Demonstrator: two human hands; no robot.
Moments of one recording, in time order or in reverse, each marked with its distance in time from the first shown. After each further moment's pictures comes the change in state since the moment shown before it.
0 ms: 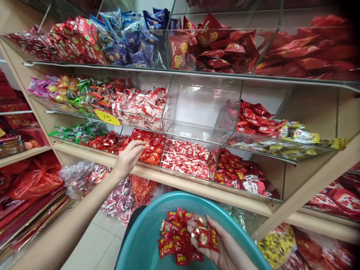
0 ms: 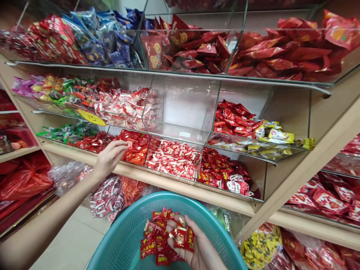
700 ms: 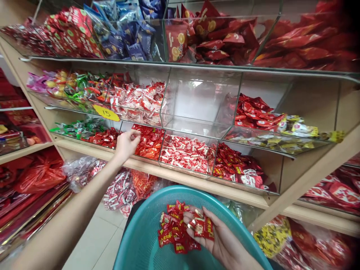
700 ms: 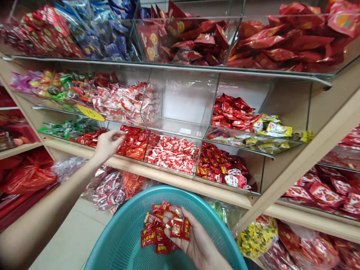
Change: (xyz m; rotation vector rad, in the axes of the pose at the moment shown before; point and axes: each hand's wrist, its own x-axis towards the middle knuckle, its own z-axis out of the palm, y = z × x) left_hand 0.033 0.003 0.003 -0.127 -0.014 -0.610; right_hand -0.001 0.001 -0.001 0.006 -0.114 -0.002
